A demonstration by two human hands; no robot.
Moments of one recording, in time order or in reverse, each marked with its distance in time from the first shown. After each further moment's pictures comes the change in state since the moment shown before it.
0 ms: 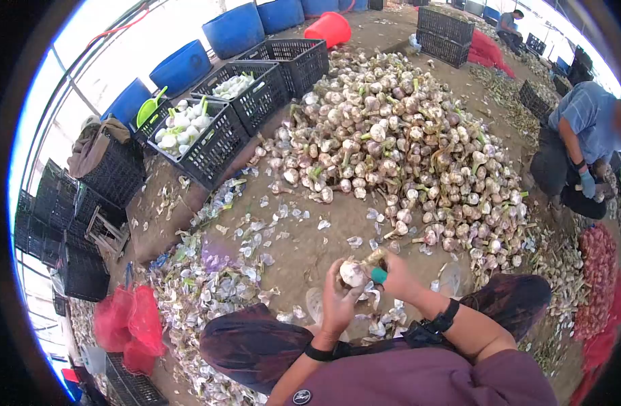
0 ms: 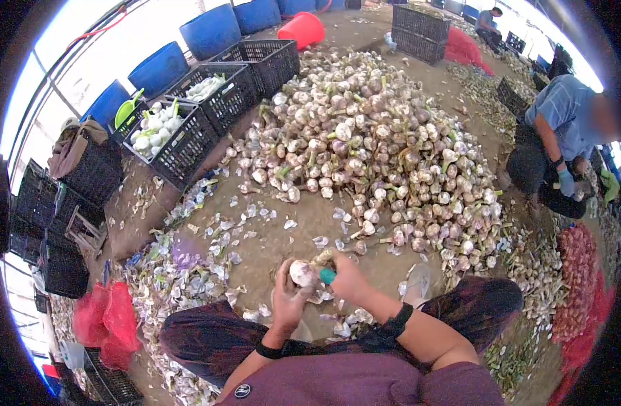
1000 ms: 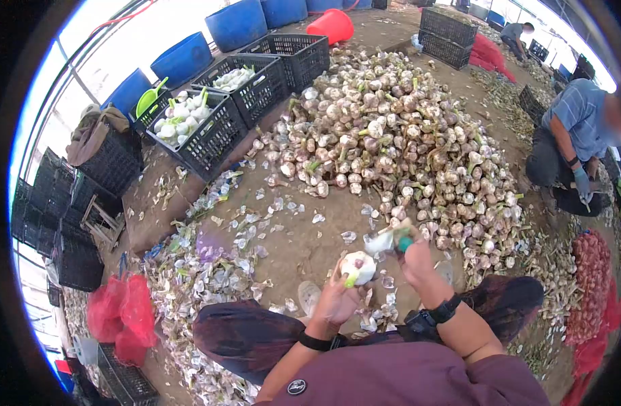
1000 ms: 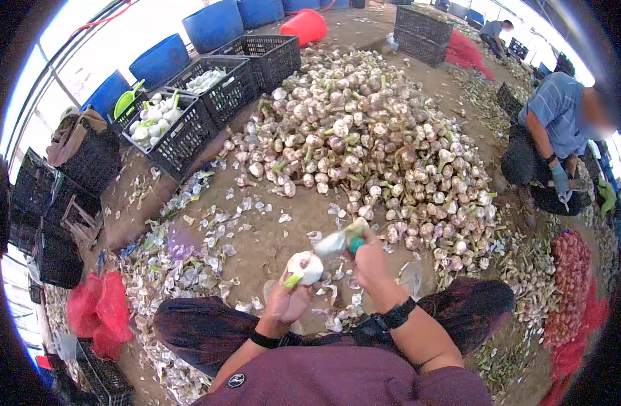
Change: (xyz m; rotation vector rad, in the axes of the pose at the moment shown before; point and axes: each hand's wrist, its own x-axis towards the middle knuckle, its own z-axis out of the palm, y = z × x) left_hand -0.003 -0.011 0.008 -0.641 -0.089 -0.286; right_hand 0.014 0.013 -0.042 0.639 0.442 0.115
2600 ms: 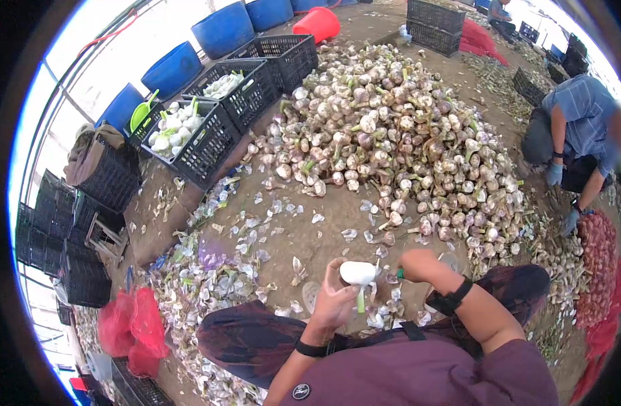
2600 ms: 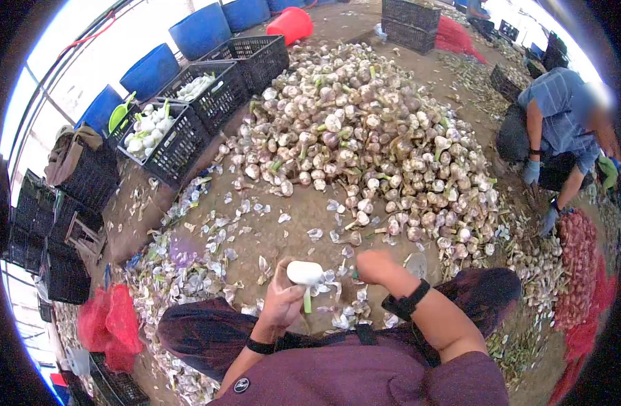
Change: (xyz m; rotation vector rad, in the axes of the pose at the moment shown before) left_hand -0.006 0.013 0.004 0.177 -0.079 0.065; right_hand -0.011 -0.025 -0.018 -1.913 -0.714 0.011
